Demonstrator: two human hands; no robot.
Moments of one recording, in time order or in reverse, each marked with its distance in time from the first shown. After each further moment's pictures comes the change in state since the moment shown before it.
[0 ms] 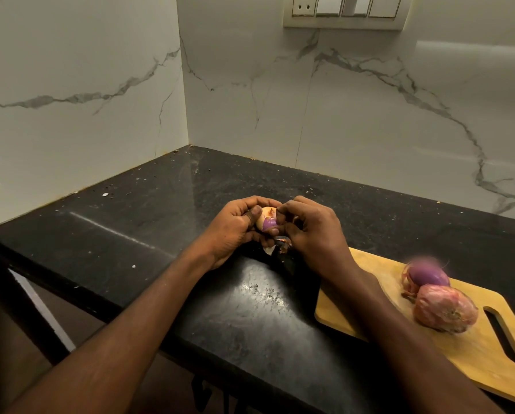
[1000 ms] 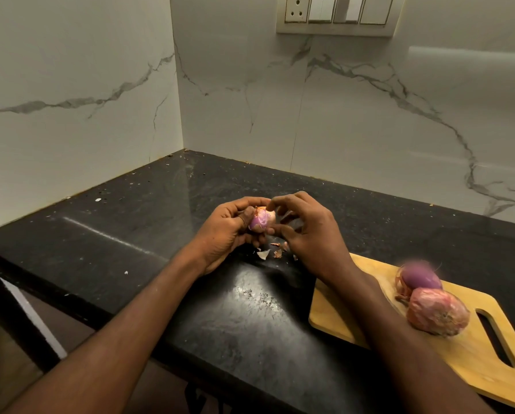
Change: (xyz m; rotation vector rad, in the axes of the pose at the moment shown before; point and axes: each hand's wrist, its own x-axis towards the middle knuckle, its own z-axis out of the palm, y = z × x) left_hand 0.000 0.002 -0.001 -0.119 0.015 0.001; right_hand 0.002 -0.002 -0.008 0.058 -0.006 0.024
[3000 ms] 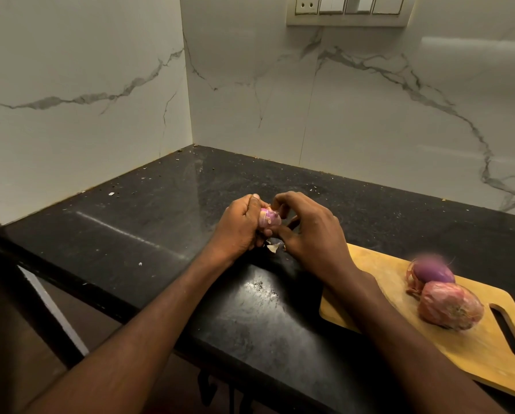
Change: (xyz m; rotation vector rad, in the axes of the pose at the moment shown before) left_hand 0.002 -0.009 0.013 0.490 0.276 0.070; right_hand -0.006 -0.012 0.014 -0.120 0.021 -0.028
